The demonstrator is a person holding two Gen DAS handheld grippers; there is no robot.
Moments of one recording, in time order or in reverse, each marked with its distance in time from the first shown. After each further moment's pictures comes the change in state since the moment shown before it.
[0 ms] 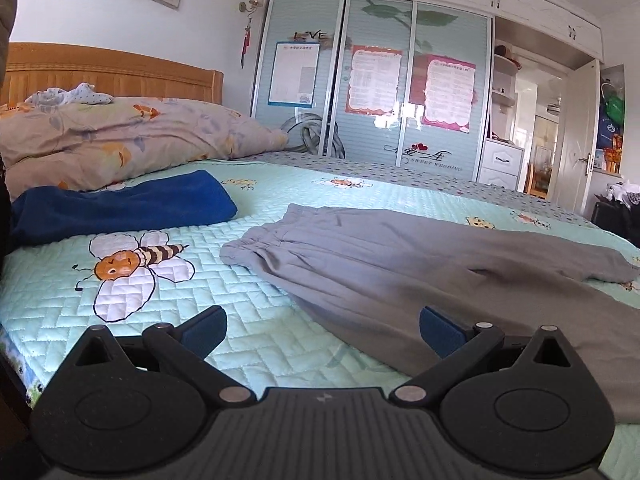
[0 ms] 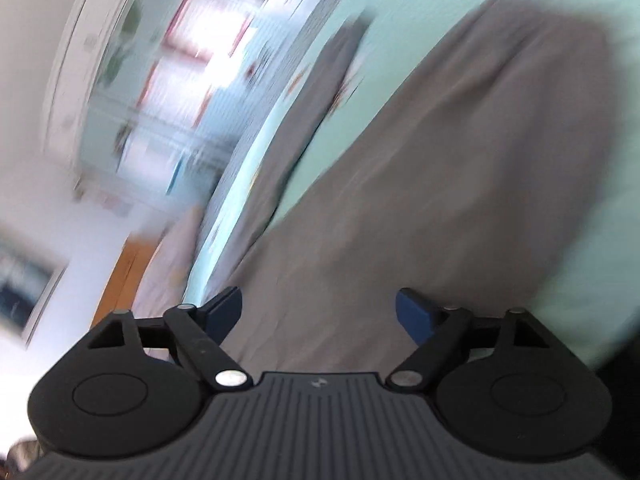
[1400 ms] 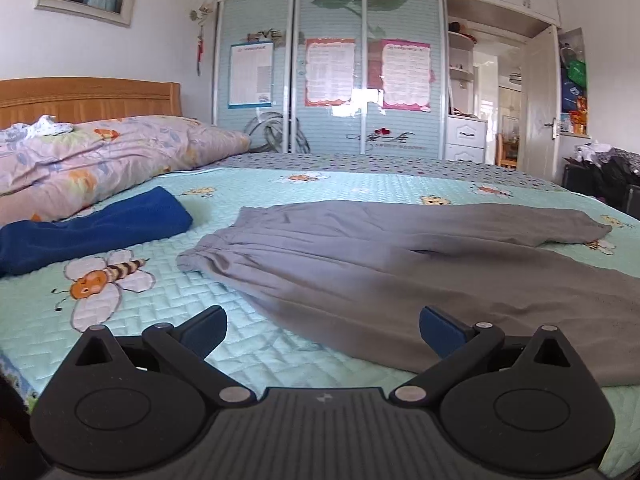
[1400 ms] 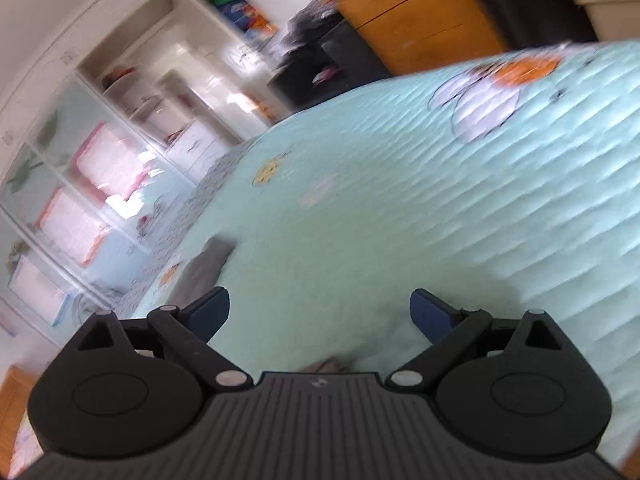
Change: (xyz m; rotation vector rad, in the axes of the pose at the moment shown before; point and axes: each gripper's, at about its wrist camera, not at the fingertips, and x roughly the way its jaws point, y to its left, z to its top) left arm -0.021 -0.037 -0.003 0.118 0.028 -0.049; right arm 0.040 -0.035 0.130 -0.088 -0.463 -0.272
